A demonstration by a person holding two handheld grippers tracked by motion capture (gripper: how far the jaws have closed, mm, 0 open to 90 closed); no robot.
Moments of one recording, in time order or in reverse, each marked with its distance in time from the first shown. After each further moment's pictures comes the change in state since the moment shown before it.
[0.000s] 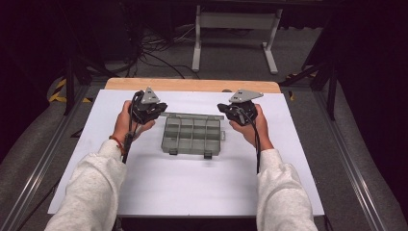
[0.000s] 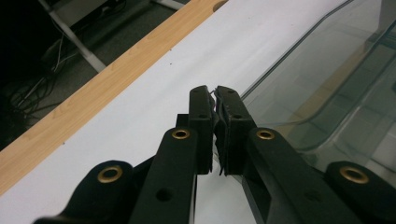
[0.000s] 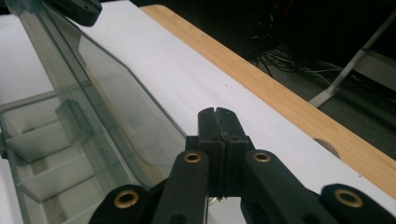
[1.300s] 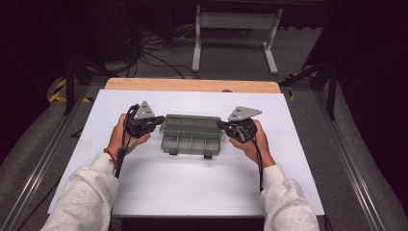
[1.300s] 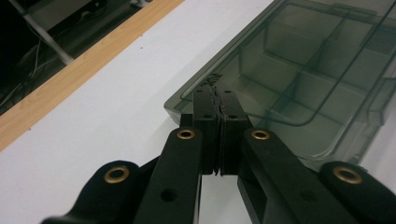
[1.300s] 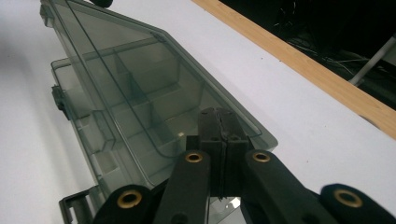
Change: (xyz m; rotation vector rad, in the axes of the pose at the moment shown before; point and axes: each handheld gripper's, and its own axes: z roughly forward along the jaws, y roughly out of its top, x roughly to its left) left arm -0.018 -0.038 -0.014 -0.035 -0.082 0.016; right arm 0.033 -0.032 -0.012 0.045 0.063 -0.016
